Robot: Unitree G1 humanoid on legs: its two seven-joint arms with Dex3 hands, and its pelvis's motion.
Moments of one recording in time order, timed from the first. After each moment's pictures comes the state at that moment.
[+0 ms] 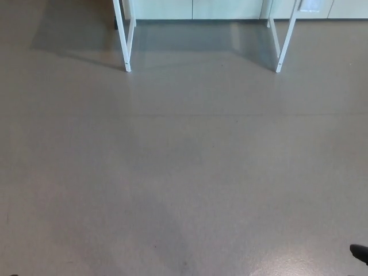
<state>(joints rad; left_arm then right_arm) 0.34 0.31 0.31 0.56 -0.15 -0.06 -0.23 0.30 -0.30 -0.15 0.39 0.02 -0.07 0.12</state>
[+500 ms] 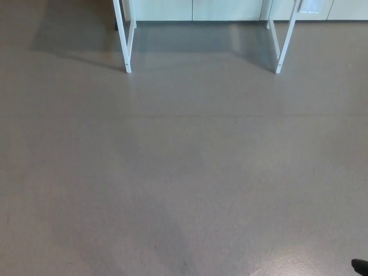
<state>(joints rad) 0.38 0.29 0.32 0.69 -0.17 -0.18 -0.26 0.33 -0.30 -0.17 0.48 0.05 -0.14 0.18</state>
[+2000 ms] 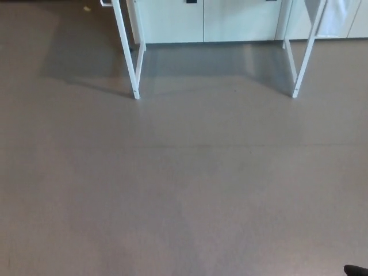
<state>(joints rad) 0.40 0.32 0.27 0.81 -0.13 -0.38 -0.25 0.31 -0.31 -0.15 0.54 0.04 -0.19 0.21</state>
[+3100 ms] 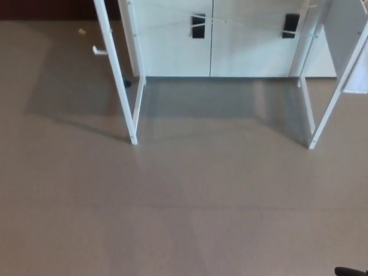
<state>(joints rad) 0.39 0.23 0.19 0.83 -0.07 -0.42 -0.14 0.33 -0.30 -0.12 0.54 0.04 -0.18 0.22</state>
